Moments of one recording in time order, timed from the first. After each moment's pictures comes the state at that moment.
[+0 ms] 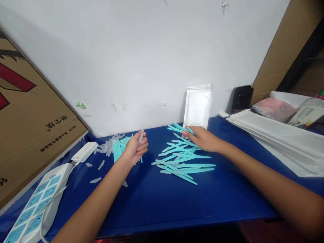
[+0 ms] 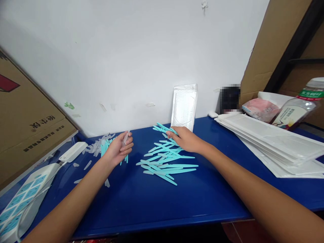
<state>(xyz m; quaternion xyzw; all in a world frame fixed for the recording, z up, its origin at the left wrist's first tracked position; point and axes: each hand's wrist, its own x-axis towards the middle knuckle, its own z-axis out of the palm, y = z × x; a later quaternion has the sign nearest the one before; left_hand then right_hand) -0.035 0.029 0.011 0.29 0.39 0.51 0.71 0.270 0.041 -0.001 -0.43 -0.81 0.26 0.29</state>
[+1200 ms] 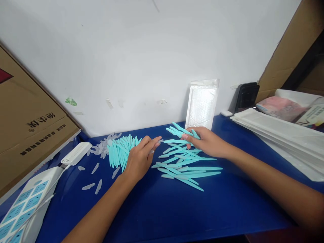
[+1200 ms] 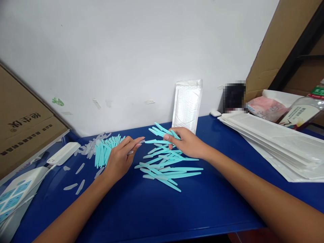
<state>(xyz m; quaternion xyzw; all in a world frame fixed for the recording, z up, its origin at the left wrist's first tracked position) -0.030 0.006 -0.023 0.81 0.43 0.38 0.04 0.255 0.027 0.006 -0.43 -0.78 0.34 0.31</state>
